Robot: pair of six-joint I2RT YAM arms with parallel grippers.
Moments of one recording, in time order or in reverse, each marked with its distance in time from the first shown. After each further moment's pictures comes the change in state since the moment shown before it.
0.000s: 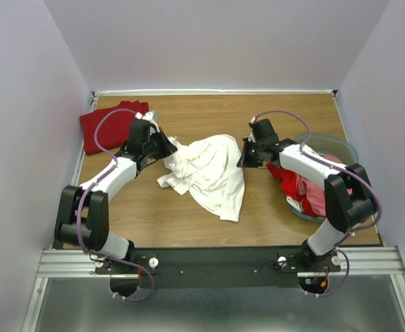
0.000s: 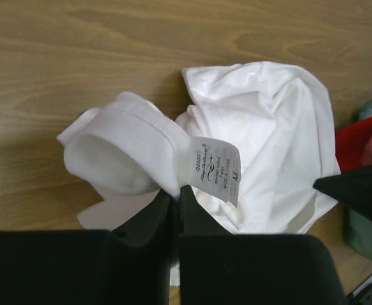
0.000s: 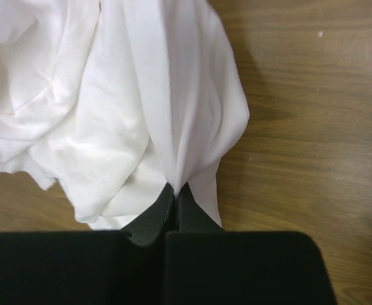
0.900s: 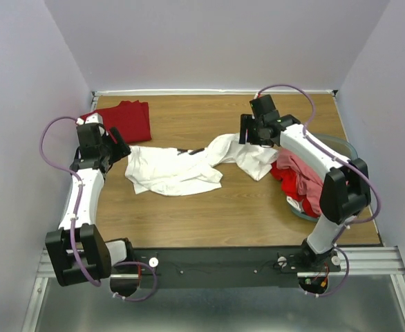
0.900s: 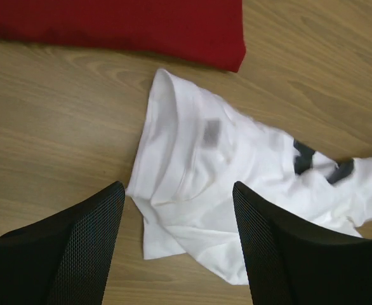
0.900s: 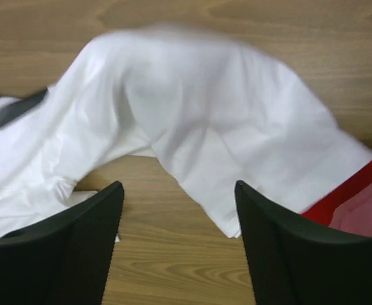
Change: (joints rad) left arm 0.406 -0.319 0.034 -0.381 -0.153 0.195; right arm -0.022 0.031 0.383 -0.266 0.256 -0.124
